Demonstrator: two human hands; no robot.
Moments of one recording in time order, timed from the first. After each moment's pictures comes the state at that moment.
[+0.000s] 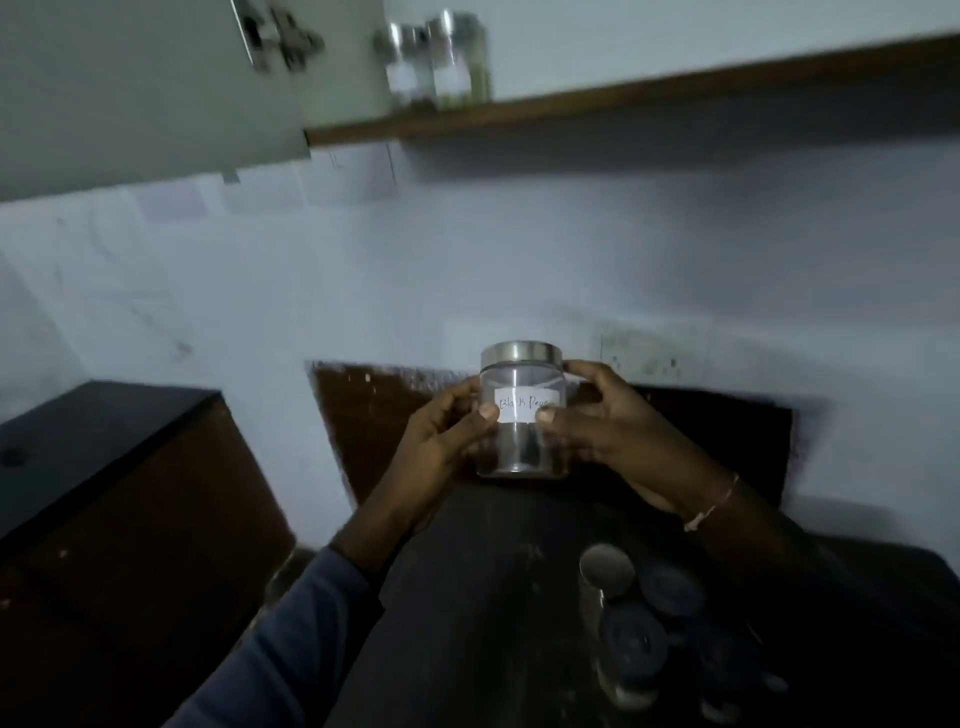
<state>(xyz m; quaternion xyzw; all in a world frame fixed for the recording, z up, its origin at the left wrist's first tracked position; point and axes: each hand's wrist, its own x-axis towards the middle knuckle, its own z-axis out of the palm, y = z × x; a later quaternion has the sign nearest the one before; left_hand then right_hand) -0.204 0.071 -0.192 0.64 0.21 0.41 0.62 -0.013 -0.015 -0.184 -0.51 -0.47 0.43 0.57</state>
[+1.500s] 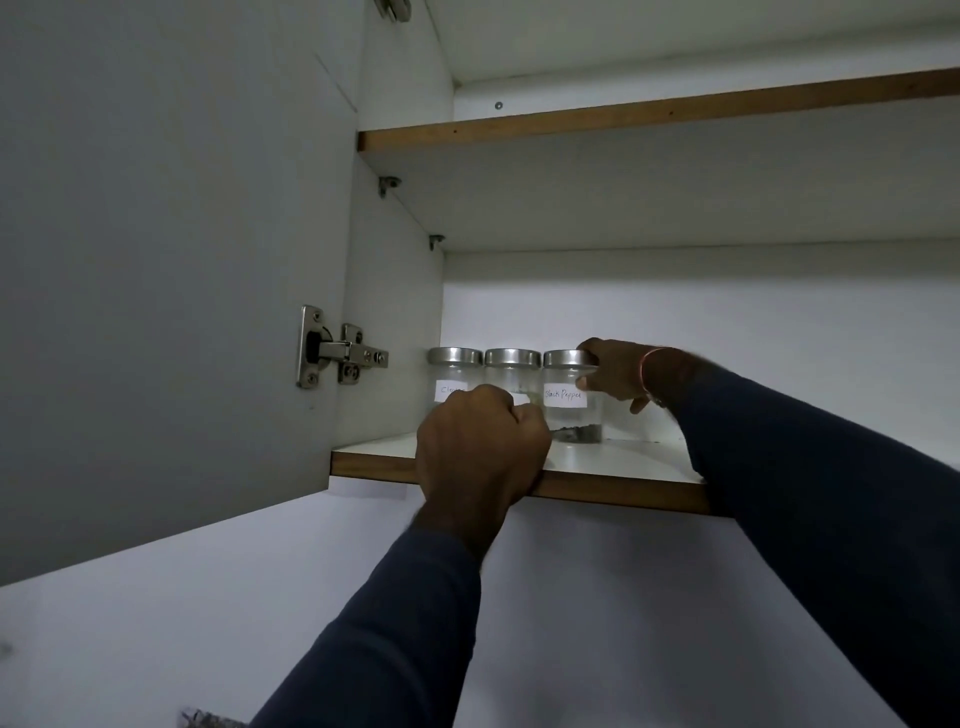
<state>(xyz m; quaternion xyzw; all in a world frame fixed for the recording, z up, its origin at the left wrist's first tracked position) -0.097 0.308 0.062 0.71 0.35 0.61 -0.02 0.093 0.304 0.165 -0.79 -0.56 -0.10 0.21</state>
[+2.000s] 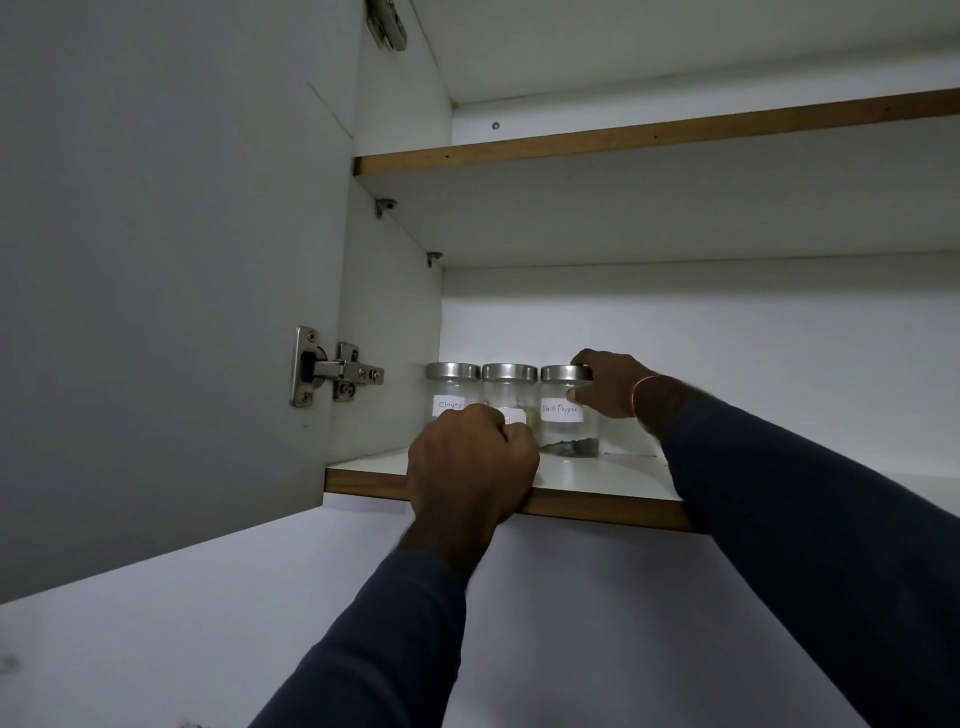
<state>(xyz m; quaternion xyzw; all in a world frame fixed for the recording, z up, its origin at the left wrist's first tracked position) -0.097 0.307 0.063 0.72 0.35 0.60 -0.03 0.100 0.311 0.159 -0.75 -0.58 -0.19 0.24</state>
